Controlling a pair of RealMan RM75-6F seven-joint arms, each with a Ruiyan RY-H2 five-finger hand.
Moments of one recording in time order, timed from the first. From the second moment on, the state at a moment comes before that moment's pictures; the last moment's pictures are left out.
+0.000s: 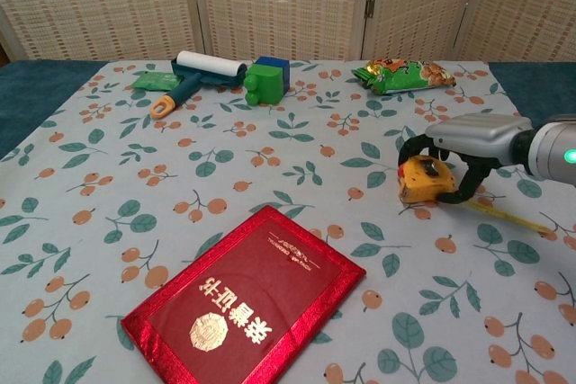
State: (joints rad) left arm -0.12 -1.15 -0.09 -1.72 1.41 1.48 0.06; right arm 0.75 -1.54 0.09 -1.15 -1.35 0.70 -0.06
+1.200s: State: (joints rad) left arm -0.57 -1.47 -0.32 -1.77 1.28 1.21 0.25; right arm 0.79 -1.82 0.33 -1.25 -1.31 0.99 0.41
